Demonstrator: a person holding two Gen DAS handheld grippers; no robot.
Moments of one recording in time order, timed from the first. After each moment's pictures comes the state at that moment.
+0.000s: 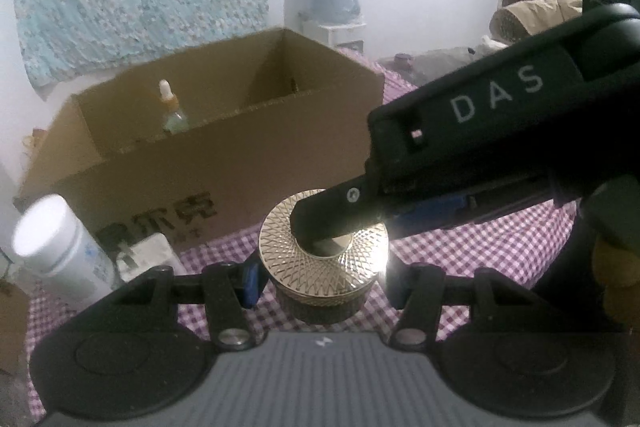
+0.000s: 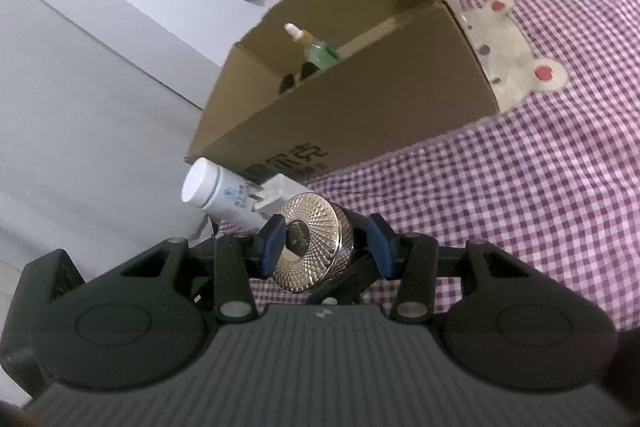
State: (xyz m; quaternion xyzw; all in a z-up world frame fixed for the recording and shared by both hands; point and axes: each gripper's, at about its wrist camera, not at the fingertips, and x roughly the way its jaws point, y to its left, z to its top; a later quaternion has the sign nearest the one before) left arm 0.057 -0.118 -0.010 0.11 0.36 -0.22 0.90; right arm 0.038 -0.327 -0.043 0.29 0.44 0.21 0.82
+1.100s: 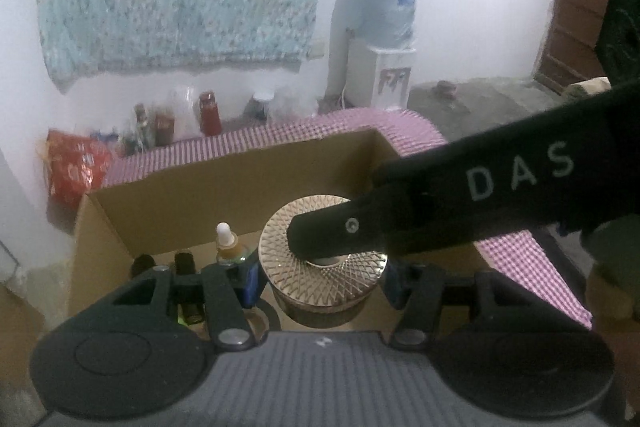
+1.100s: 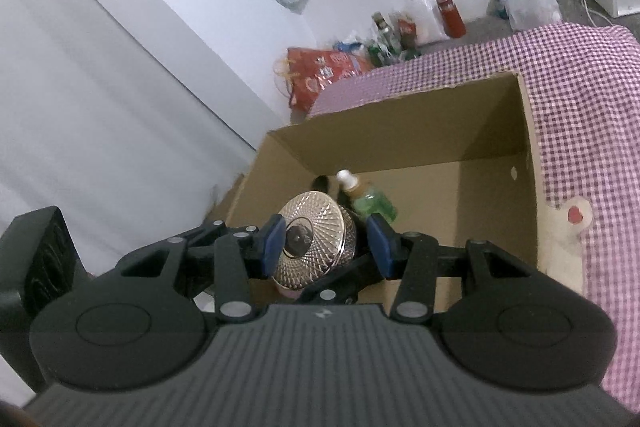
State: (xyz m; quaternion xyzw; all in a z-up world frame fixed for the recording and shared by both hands) left arm 0.225 -0.118 0.058 0.06 0.38 -0.17 0.90; right arm 0.216 -0.305 0.050 0.21 0.43 0.26 0.84
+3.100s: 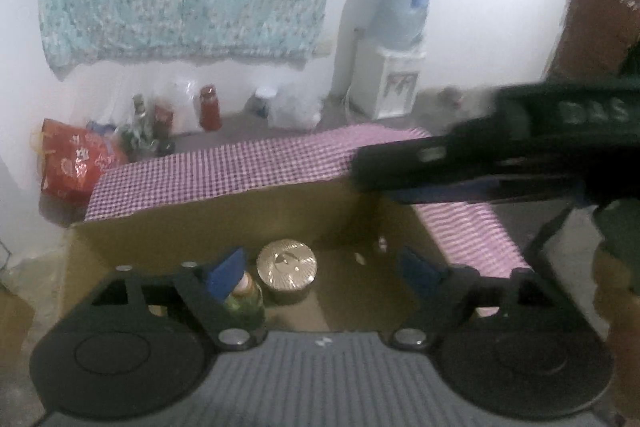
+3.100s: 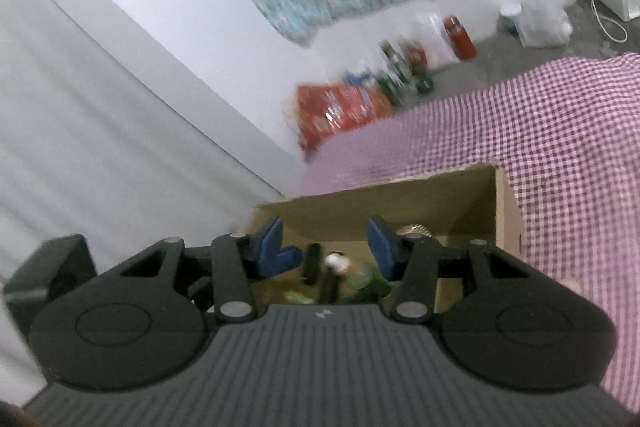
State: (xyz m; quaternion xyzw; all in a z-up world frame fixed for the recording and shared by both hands) left arm 0.255 -0.122 0.081 0.04 0.39 -0.17 0.90; right arm 0.272 -0.358 0.052 0.27 0.37 0.29 0.84
